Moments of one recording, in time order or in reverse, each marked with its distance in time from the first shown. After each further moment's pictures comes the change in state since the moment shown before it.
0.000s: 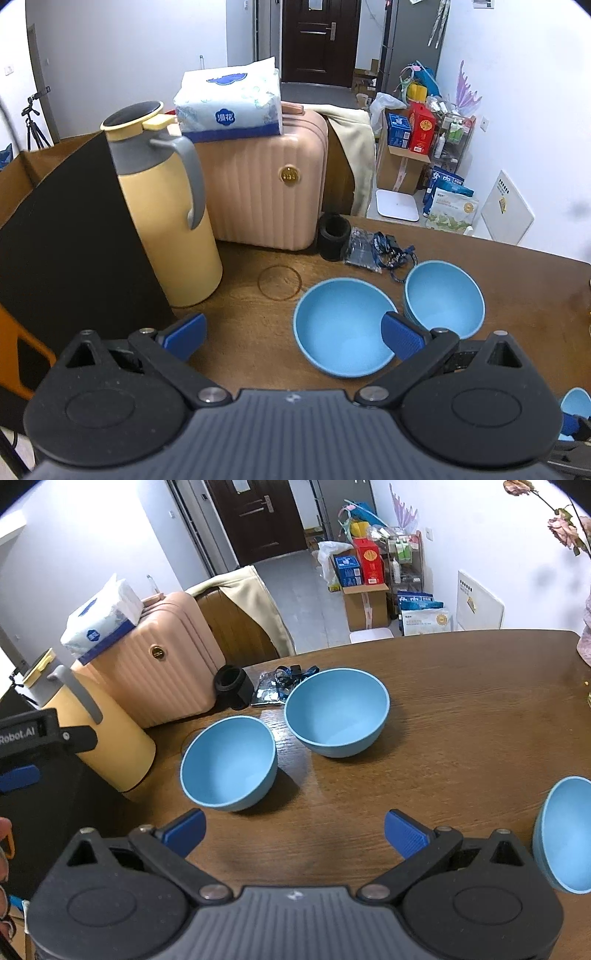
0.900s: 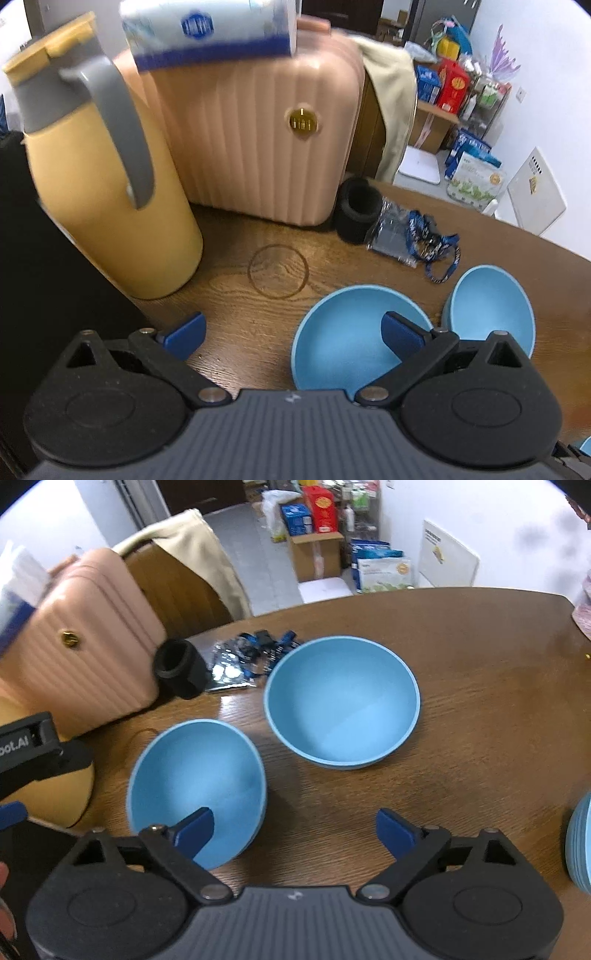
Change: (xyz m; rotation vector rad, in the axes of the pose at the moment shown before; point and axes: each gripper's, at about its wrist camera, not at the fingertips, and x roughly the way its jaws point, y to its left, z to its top) left arm 0.149 0.003 0.036 -0.075 0.219 0.021; right arm 0.134 0.036 0.057 0.103 0.168 -0.198
